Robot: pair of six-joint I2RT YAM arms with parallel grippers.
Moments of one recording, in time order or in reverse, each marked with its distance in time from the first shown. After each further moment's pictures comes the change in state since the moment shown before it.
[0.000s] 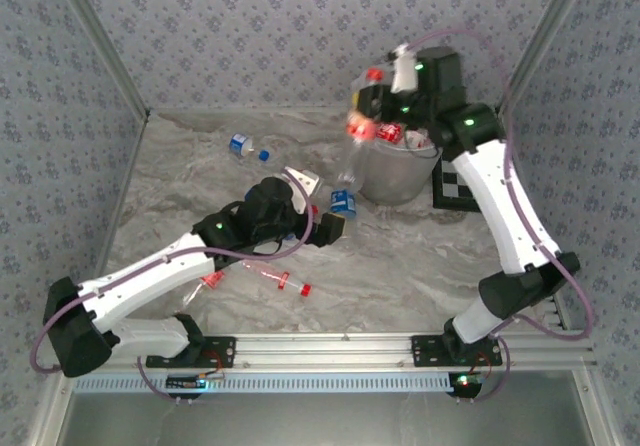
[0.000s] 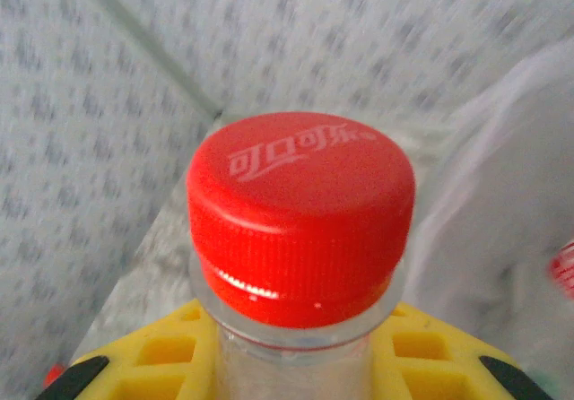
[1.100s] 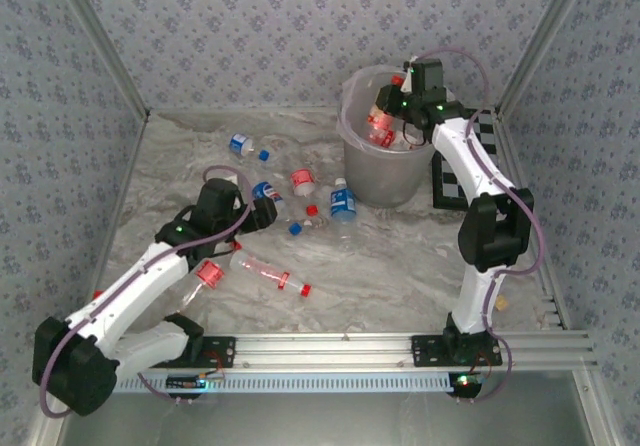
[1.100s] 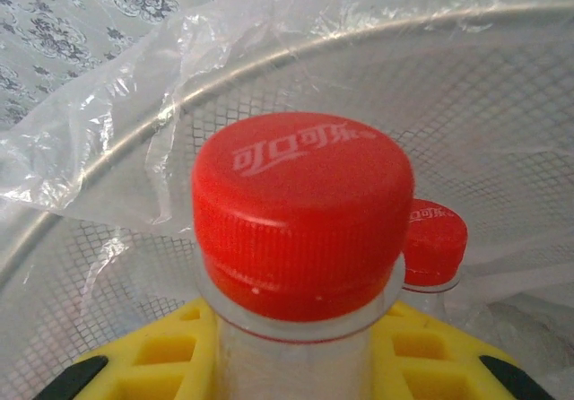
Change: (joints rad) left arm 0.405 -0.135 -0.224 -0.135 0.005 -0.315; right arm -0.148 0.342 -0.142 0.337 0.129 0.095
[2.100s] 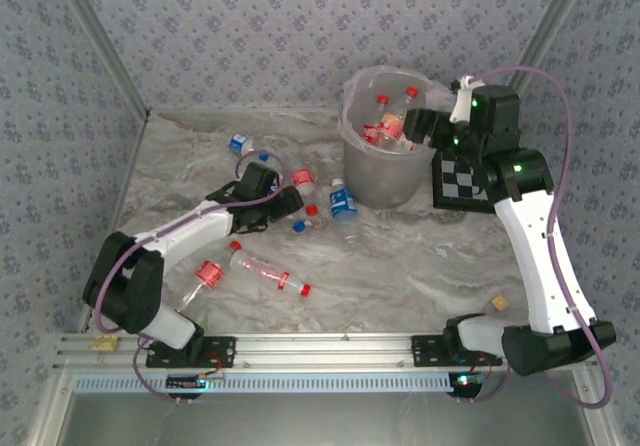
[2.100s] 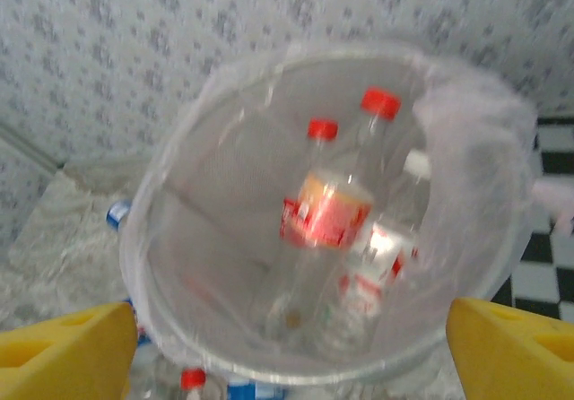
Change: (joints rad) left arm -0.037 0.474 0.174 0.103 0.029 -0.226; right arm -0.011 -0.672 -0.252 -0.348 0.045 -0.162
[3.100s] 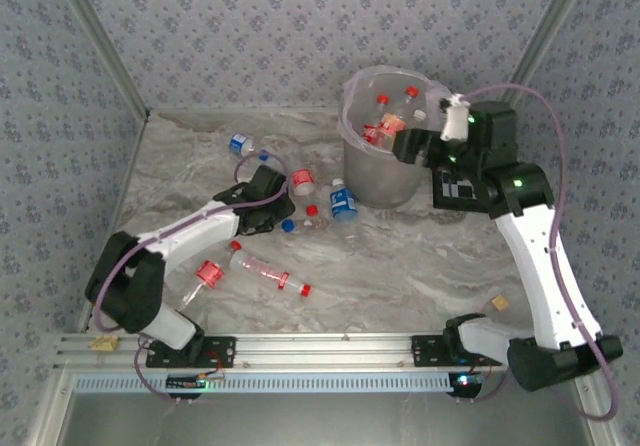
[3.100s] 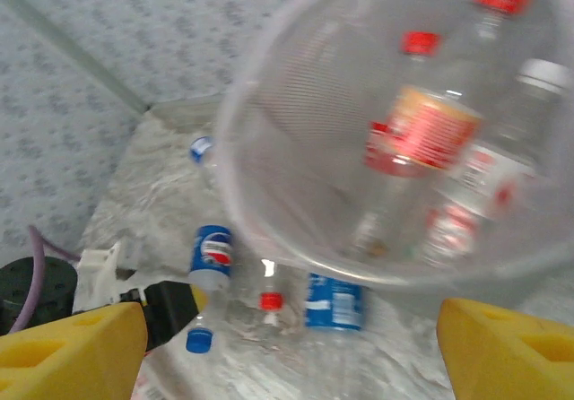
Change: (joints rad) left arm -0.072 -0.035 0.034 -0.093 -0.148 -0.133; right arm 0.079 -0.040 -0.037 -0.013 -0.173 0.056
